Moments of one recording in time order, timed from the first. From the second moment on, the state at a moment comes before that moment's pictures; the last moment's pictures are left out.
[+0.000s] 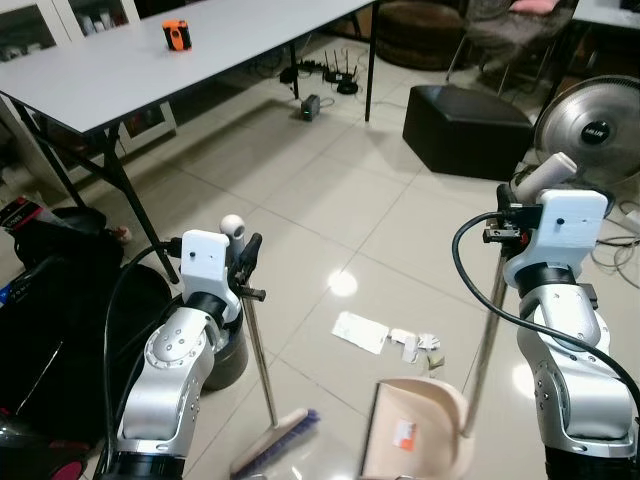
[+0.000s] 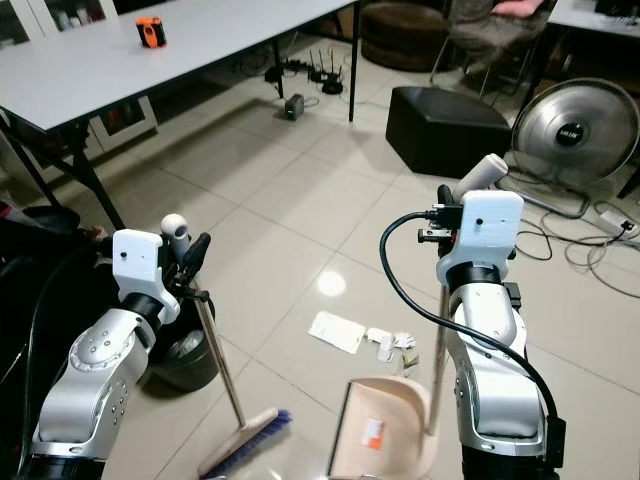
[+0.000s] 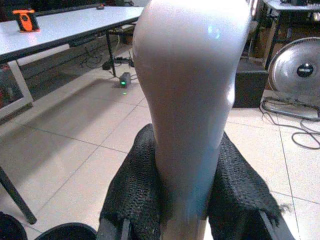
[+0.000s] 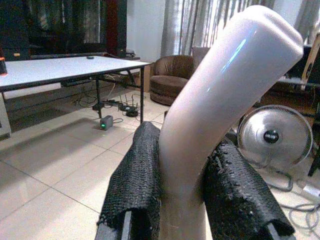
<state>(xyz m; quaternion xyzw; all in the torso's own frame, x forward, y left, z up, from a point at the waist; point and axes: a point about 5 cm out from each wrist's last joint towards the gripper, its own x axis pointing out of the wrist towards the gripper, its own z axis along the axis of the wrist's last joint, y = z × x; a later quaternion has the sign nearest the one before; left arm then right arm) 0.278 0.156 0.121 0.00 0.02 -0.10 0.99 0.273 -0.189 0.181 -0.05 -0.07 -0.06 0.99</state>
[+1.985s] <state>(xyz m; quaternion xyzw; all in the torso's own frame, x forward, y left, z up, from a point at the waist) 0.292 0.154 0.149 -0.01 -0.05 -0.09 0.99 0.270 -0.199 0.189 -0.03 -0.08 -0.10 0.99</state>
